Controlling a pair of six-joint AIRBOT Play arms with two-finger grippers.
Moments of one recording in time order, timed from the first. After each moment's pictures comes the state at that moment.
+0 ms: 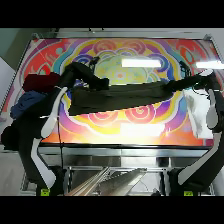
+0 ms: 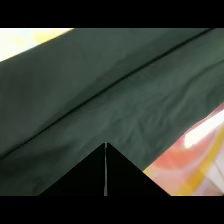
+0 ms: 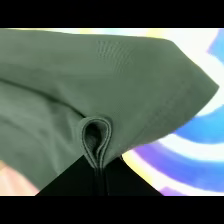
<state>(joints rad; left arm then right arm) -0.34 -1.99 1.82 -2.19 1.13 1.68 -0.29 -2.01 1.79 -0.78 1.37 0.91</state>
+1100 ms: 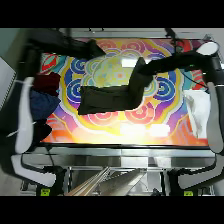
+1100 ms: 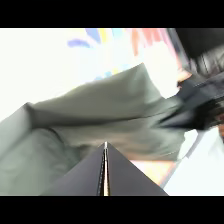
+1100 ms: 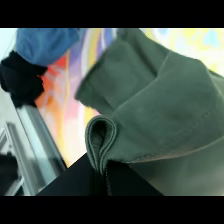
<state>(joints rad) -0.16 -1.62 2.00 -2.43 1.27 1.72 0.08 -1.68 1.79 -0.49 1.38 1.02</state>
